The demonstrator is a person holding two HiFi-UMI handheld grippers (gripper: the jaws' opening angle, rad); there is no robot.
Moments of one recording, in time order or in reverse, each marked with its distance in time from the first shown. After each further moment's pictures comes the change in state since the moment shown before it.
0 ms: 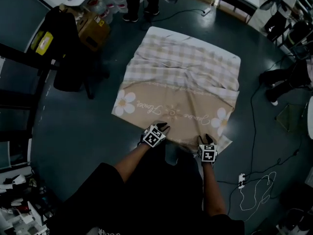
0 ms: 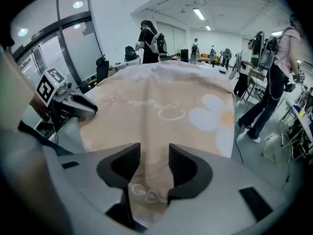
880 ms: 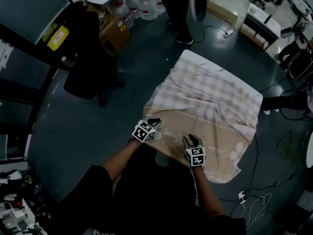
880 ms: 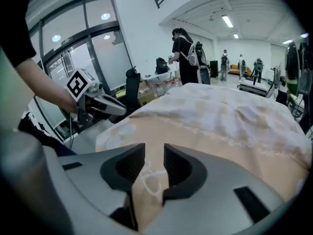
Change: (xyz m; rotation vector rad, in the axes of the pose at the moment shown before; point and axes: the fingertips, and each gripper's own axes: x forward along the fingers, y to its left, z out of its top) left arm -0.154 0.269 0.035 -0.128 -0.146 0.092; right arm 0.098 0.241 0.222 -0.161 -0.140 0.275
